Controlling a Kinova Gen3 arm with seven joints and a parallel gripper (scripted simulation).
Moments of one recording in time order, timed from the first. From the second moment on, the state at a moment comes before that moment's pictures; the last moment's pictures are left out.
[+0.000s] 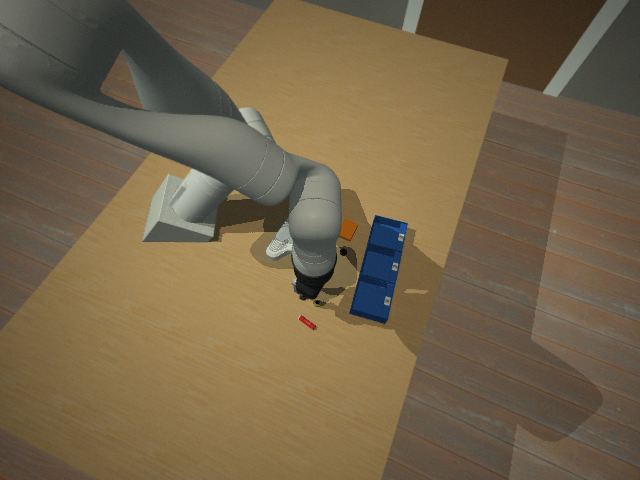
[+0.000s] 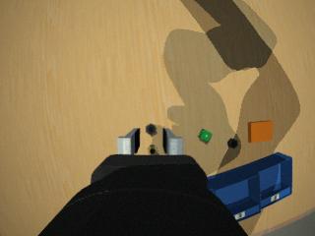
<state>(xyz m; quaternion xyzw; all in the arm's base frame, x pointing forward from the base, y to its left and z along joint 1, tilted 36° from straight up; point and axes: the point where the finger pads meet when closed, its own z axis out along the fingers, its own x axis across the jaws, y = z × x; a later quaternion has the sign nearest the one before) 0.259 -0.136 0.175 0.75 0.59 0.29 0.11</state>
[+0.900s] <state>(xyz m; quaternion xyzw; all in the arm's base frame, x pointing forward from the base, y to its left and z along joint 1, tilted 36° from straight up) 0.269 -0.139 0.157 0.75 0.58 0.29 0.12</state>
